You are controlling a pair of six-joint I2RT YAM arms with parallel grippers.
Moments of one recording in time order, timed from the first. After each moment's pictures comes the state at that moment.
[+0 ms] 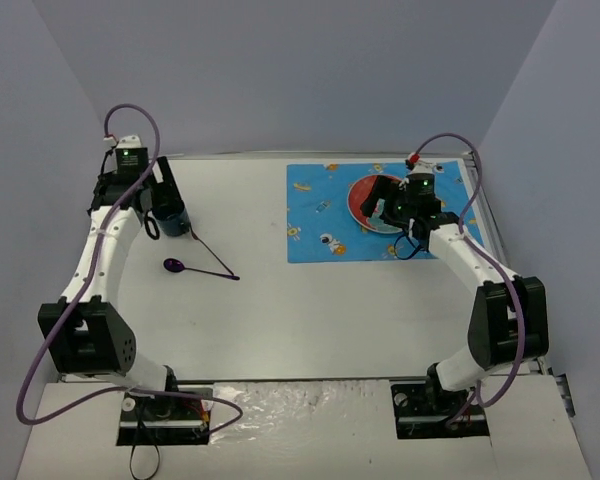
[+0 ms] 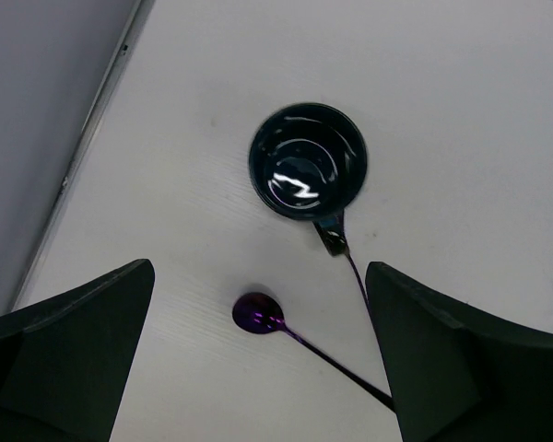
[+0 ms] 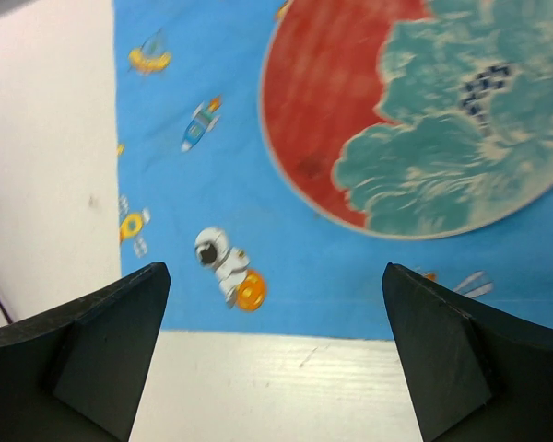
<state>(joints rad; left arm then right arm) 0.01 1.48 1.43 -0.64 -0.27 -0.26 0.15 1.53 1.04 -0.11 -0.08 0.46</state>
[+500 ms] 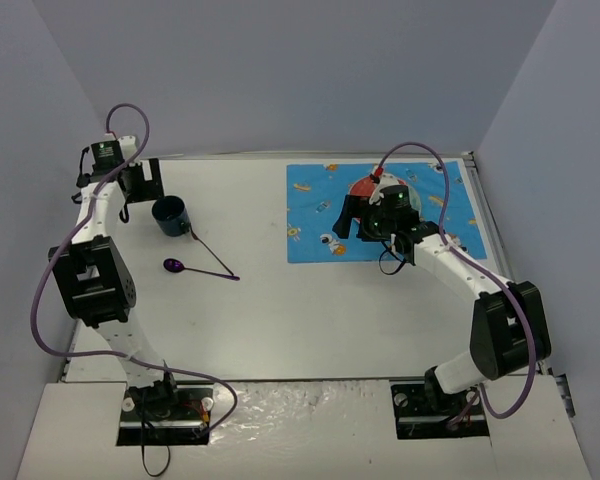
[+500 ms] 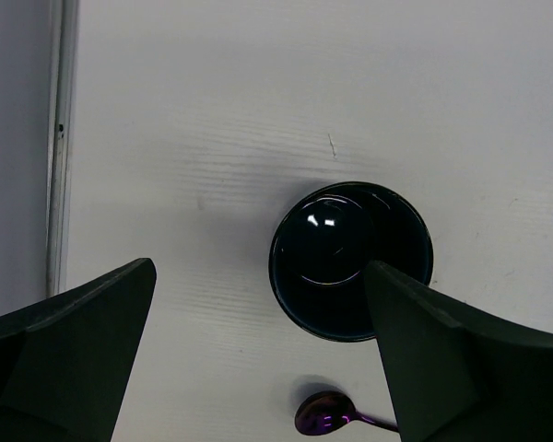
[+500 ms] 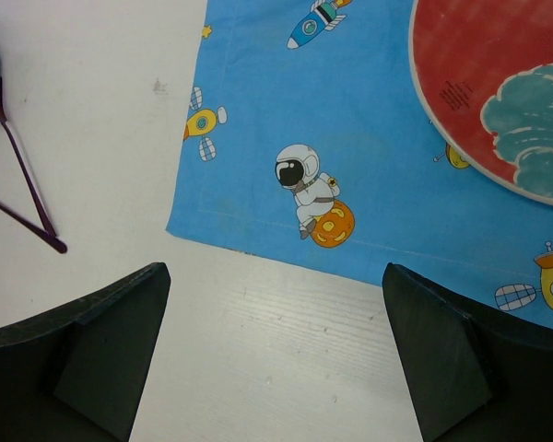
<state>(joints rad) 0.24 1.87 1.62 -0.54 0.11 0.03 0.33 1.49 0.98 -0.13 -0.16 0.38</state>
